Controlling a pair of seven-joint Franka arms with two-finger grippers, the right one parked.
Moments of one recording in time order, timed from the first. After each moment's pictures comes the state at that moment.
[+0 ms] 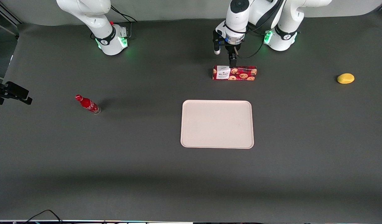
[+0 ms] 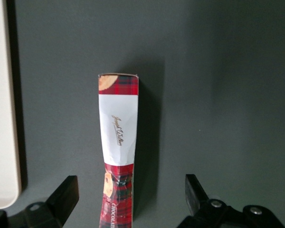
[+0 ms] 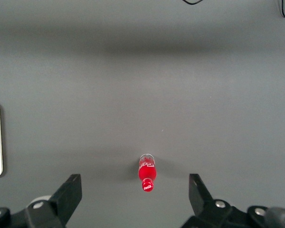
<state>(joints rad) -0.14 -0.32 -0.91 -2.69 -0.36 2.45 0.79</state>
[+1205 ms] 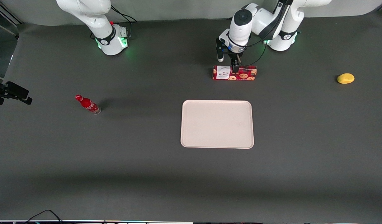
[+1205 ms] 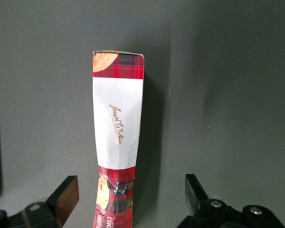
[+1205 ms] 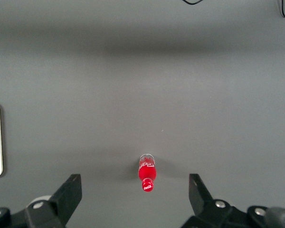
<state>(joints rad) -0.09 -0.18 -0.91 -2.73 -0.29 2.56 0.78</state>
